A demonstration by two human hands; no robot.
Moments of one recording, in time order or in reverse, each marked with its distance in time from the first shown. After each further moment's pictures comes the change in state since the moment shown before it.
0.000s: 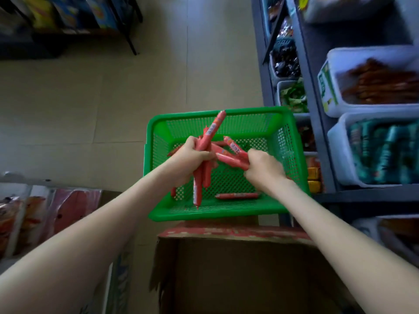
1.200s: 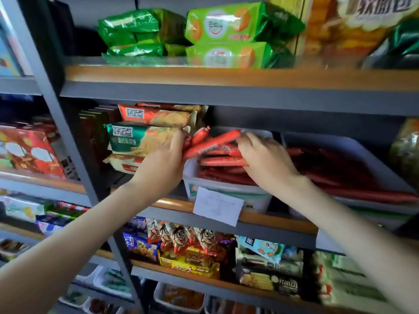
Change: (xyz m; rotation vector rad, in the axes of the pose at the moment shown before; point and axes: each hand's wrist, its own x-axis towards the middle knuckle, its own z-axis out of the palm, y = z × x) left_hand -0.467 0.272 0.387 0.821 -0.692 1.986; right_hand -0.626 0.106 -0.369 -0.771 1.034 0.929
